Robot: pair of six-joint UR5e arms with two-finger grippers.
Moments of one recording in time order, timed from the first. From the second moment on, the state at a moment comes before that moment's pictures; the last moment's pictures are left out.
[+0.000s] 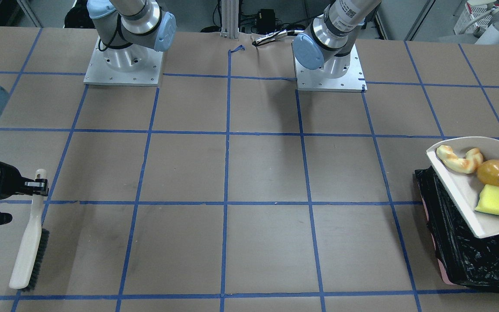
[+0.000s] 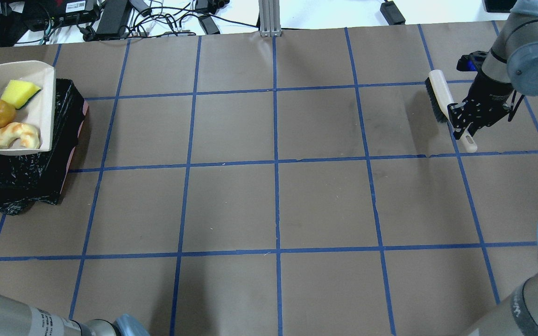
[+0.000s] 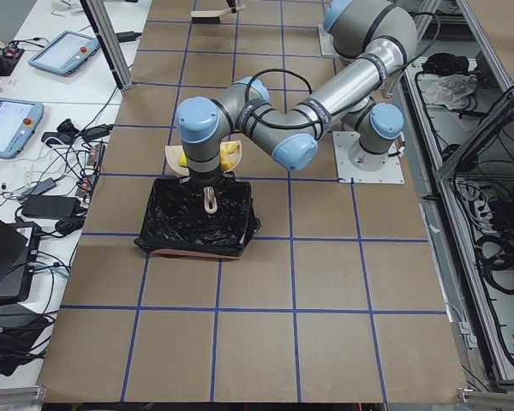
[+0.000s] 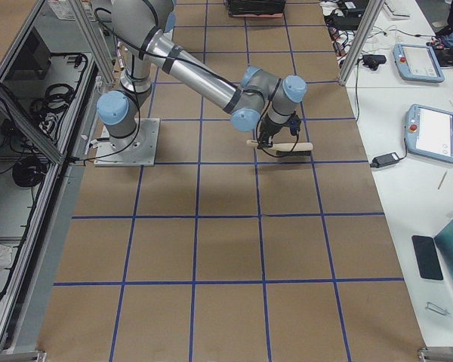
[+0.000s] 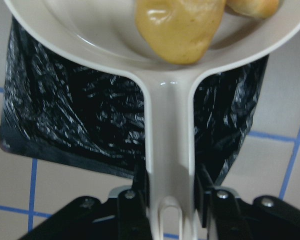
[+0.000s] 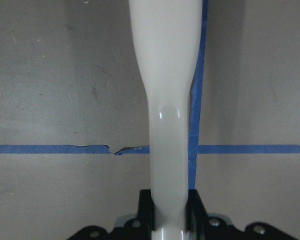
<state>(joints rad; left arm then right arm) -0.78 -1.95 -1.23 -1.53 1.53 2.22 1.21 -1.16 1.63 -1.82 -1.63 -0.35</state>
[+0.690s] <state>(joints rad) -0.74 -2.04 -1.17 -1.46 1.65 2.42 1.18 -1.15 1.63 -1.82 -1.62 -0.35</state>
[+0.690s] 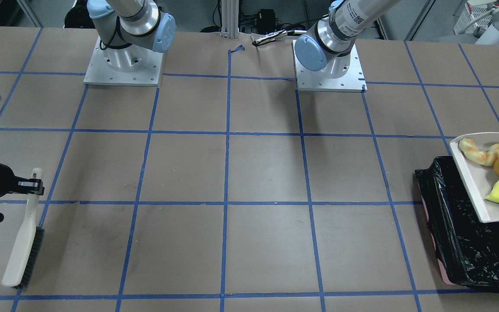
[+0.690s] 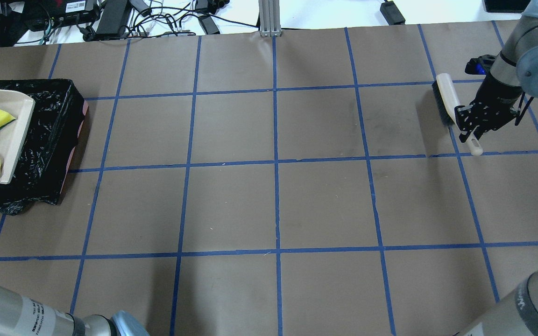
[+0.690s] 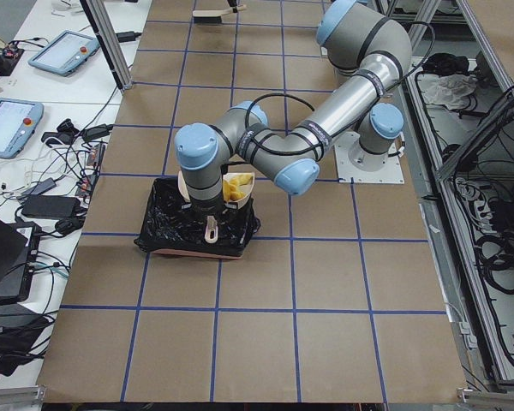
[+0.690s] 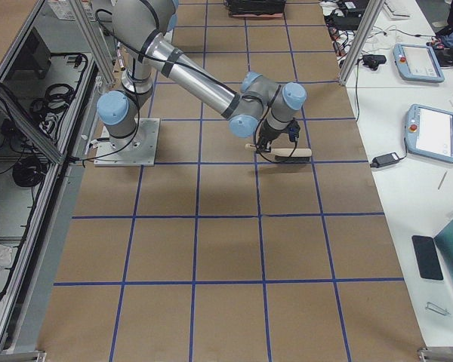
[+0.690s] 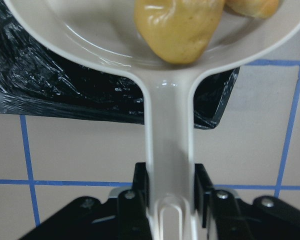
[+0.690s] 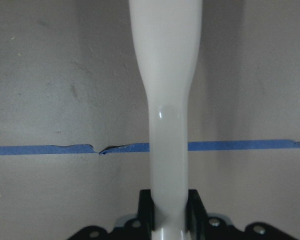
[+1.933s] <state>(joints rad) -0.86 -2.06 -1.15 -1.31 1.93 2.52 1.18 -1.15 1.64 -1.80 -1.61 -0.38</state>
